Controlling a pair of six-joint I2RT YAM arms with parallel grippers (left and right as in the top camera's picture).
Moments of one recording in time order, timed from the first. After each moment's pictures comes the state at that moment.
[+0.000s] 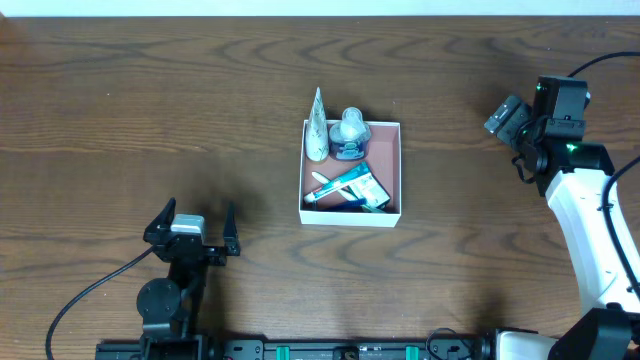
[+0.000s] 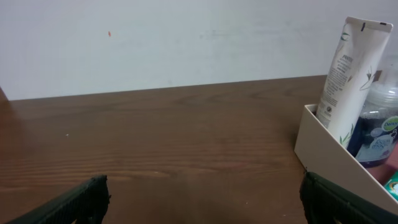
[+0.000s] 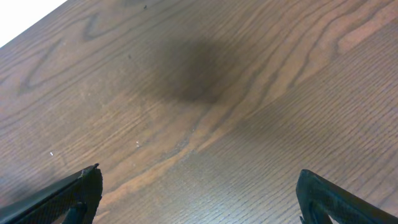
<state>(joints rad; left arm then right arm) 0.03 0.01 0.02 -0.10 0.12 0.04 -0.07 1.46 1.10 -0.54 0.19 0.54</state>
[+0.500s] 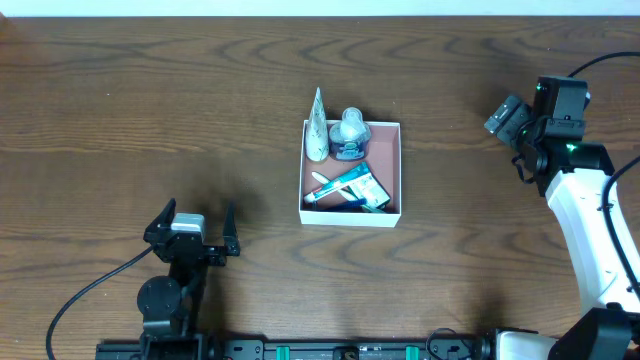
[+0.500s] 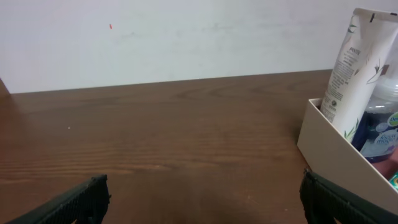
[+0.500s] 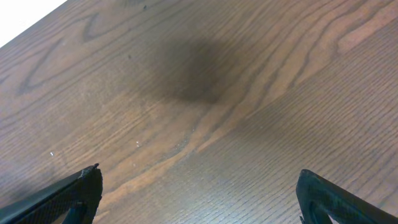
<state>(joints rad) 0.03 0.03 0.02 -0.10 0.11 0.04 -0.07 1.46 1.10 -0.54 0.19 0.54</state>
